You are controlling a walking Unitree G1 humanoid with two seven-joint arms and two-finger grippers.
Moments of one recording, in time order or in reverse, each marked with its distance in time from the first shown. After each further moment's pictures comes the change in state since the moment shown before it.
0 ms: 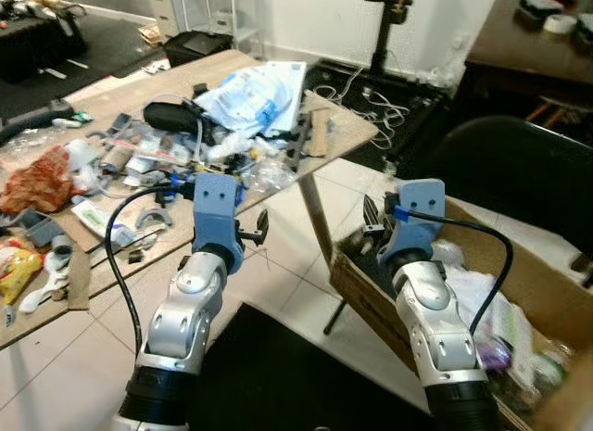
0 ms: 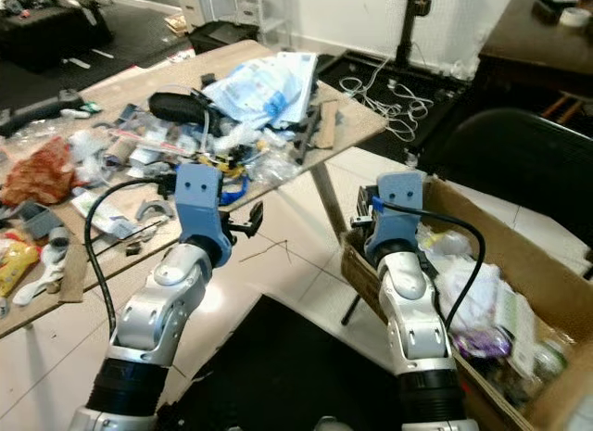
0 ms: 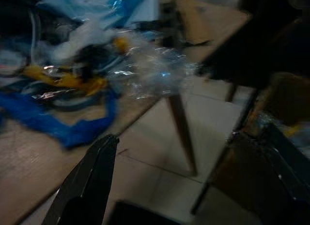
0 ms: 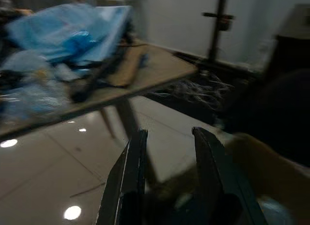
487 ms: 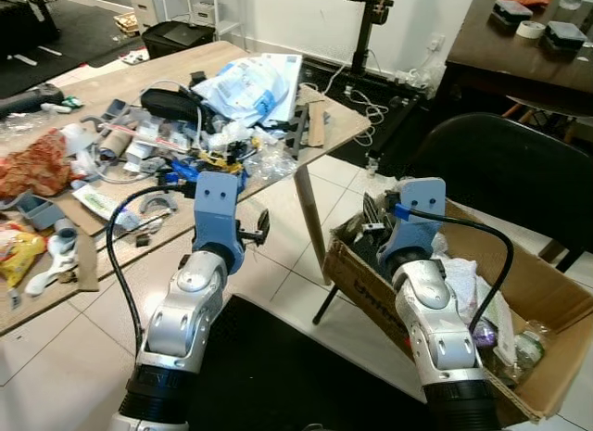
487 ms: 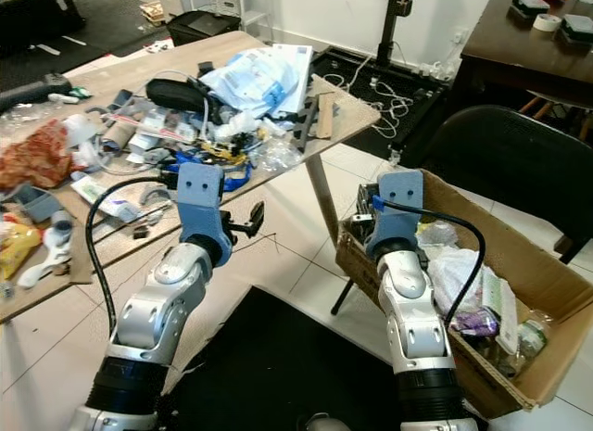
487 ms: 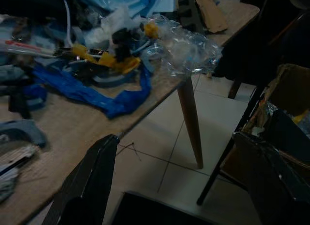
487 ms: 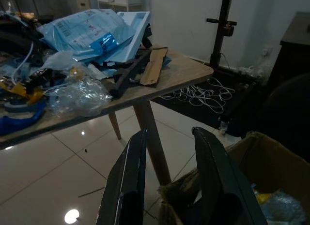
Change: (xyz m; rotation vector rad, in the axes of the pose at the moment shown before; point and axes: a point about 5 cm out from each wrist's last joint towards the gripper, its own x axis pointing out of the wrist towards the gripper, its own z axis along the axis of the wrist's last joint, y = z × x) left arm -0.001 0.002 -0.004 -0.003 0.026 0.005; right arm 0.000 0.004 0.000 0.010 0.000 0.011
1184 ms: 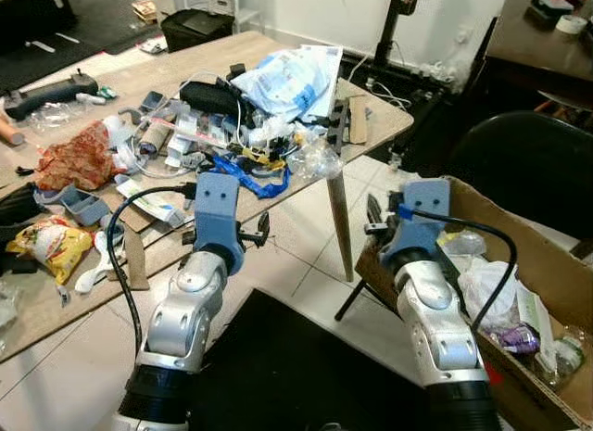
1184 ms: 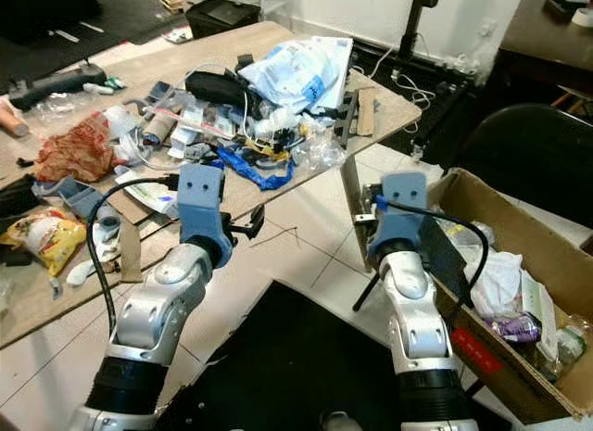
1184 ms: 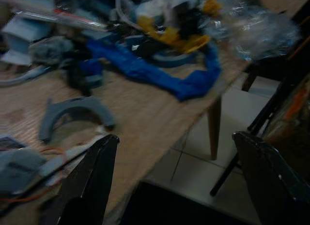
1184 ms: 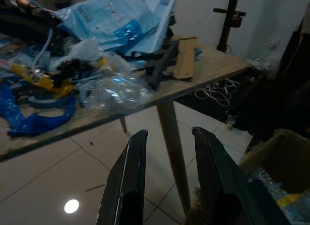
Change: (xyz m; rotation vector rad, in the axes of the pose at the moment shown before) left arm 0.000 0.003 -0.002 -0.002 0.016 0.018; right arm -0.001 0.001 -0.001 0.007 0.001 -0.003
